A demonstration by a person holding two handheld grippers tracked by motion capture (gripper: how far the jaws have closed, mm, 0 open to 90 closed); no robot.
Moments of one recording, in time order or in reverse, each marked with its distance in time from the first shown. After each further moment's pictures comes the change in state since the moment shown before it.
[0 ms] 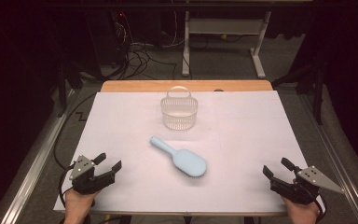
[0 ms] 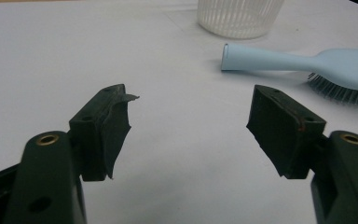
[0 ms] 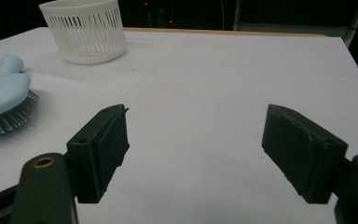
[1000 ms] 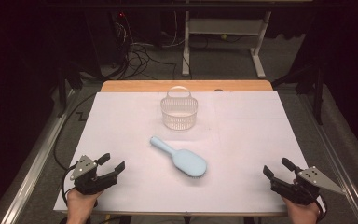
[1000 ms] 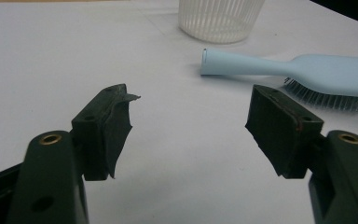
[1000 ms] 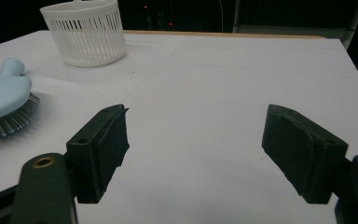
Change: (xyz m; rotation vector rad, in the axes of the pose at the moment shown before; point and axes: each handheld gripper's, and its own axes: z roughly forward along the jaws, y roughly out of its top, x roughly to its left) left arm -0.008 0.004 0.001 -0.008 -0.062 -0.002; right arm 0.000 0.000 -0.002 -0.010 0.001 0.006
